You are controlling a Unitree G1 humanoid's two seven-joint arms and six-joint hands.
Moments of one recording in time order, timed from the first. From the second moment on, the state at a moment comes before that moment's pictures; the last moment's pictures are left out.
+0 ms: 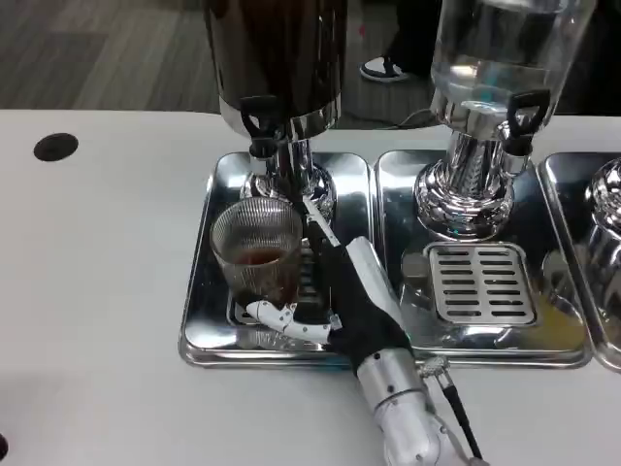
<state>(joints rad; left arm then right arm) 0.58 0.67 0.54 0.23 0.17 -0.87 -0.23 -0.46 0.11 0.33 1.03 -0.38 -0.54 -0.40</state>
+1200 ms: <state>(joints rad) 0.58 0.66 0.54 0.26 0.17 -0.88 -0.23 -0.46 0.11 0.35 0.99 -0.38 -0.48 -0.42</state>
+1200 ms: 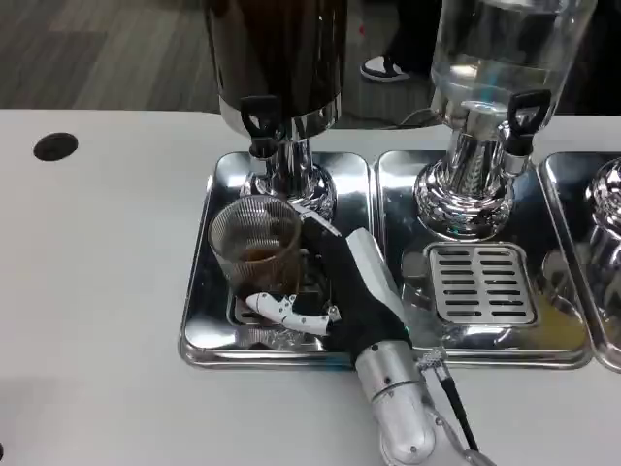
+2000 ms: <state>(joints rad) 0.57 0.66 0.53 0.26 0.17 -0.88 -0.23 -0.40 0.12 0.37 0.83 -0.37 -0.45 -0.42</state>
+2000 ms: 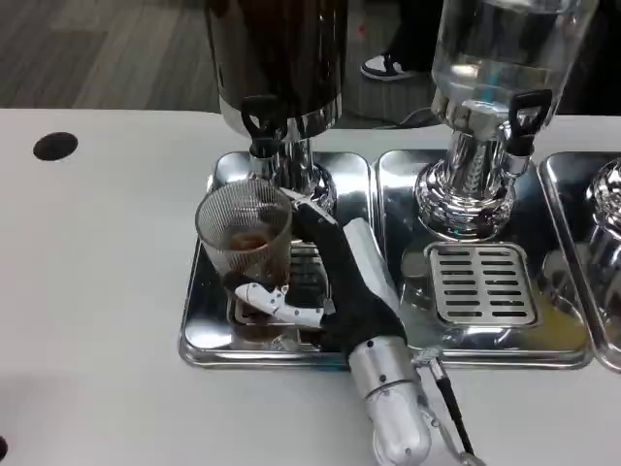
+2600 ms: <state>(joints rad) 0.56 0.66 0.51 0.25 0.17 -0.88 -0.23 -0.31 0.08 0.37 0.70 -0.37 -0.43 -0.42</state>
